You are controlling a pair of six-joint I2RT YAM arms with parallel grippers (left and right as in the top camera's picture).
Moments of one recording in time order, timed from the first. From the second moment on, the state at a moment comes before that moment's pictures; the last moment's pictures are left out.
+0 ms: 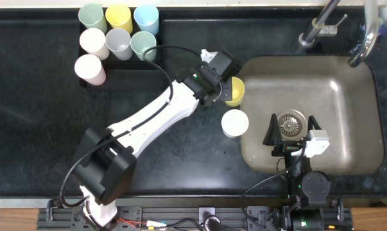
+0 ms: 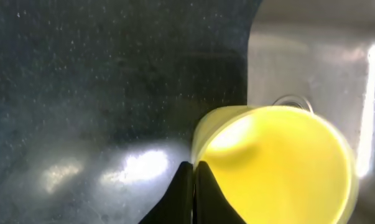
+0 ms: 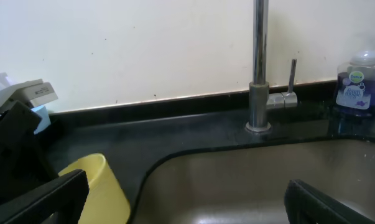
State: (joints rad) left arm -0.75 1.97 1.57 -0.69 -0.06 -0.75; right arm 0.04 0.01 0.02 -0.02 0.02 0.17
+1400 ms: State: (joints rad) left arm 0.00 1.78 1.57 -1.13 -0.04 -0.83; right arm 0.04 0.01 0.02 -0.02 0.02 0.17
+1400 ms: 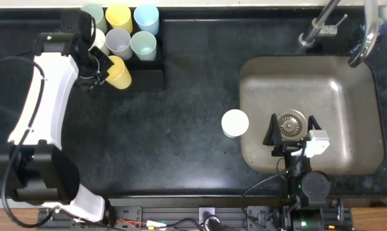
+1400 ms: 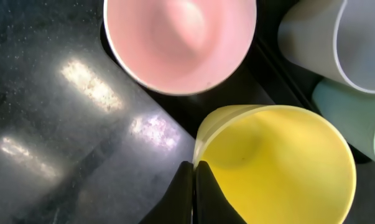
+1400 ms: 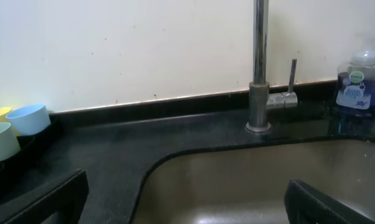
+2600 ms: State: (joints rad) left arm 0.00 1.90 1.57 -1.01 -0.09 -0.84; right arm 0.04 0.01 0.02 -0.02 0.02 0.17
